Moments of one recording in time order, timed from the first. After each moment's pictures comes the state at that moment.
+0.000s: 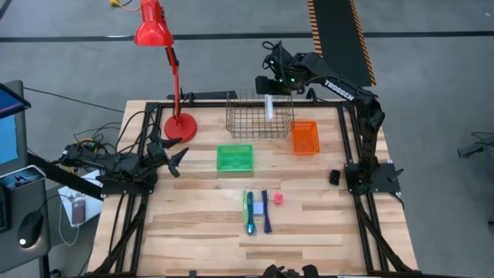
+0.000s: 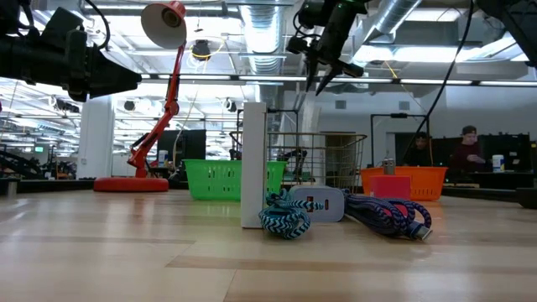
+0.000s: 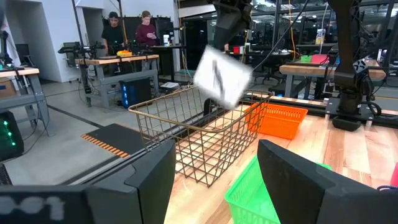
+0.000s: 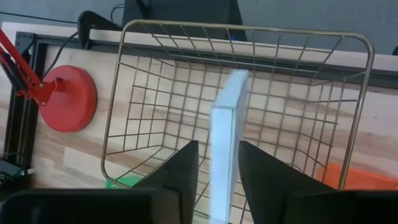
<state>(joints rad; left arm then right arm) -0.25 0.03 0.01 0.08 -0.84 0.05 -0.59 1.93 2.08 -1.23 0.01 0.78</state>
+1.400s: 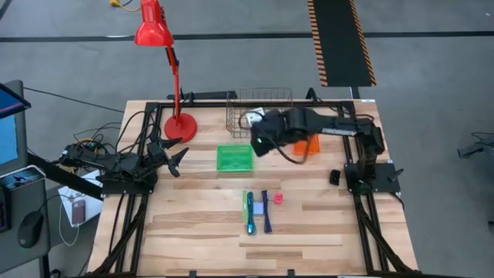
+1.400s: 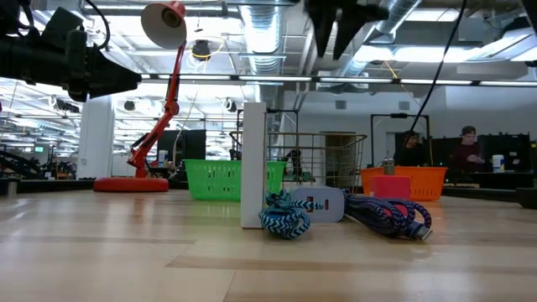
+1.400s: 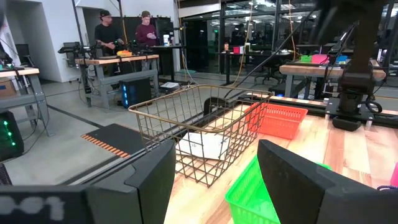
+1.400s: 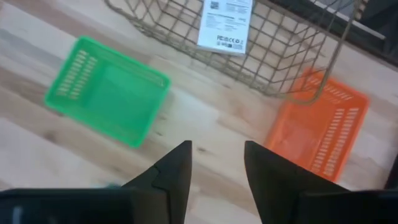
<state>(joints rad) -0.25 0.03 0.01 0.08 -0.84 0.05 0.00 1.89 2.07 -1.57 0.38 1.01</state>
